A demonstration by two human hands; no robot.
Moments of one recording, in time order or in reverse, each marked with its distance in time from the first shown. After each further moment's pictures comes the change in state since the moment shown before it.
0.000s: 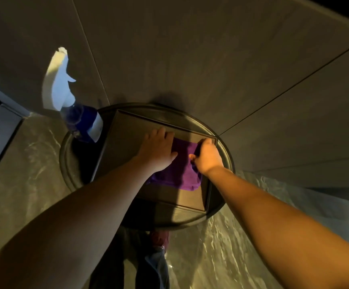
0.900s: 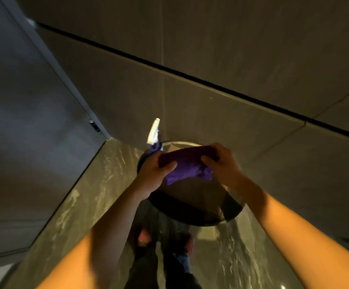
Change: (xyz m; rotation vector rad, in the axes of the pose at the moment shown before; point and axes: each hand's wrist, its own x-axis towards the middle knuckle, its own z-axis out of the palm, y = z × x) left_hand -0.224 0.011 -0.236 -1.227 0.318 -0.358; right_hand -0.192 -0.131 -0.173 0.473 -0.040 -0.568
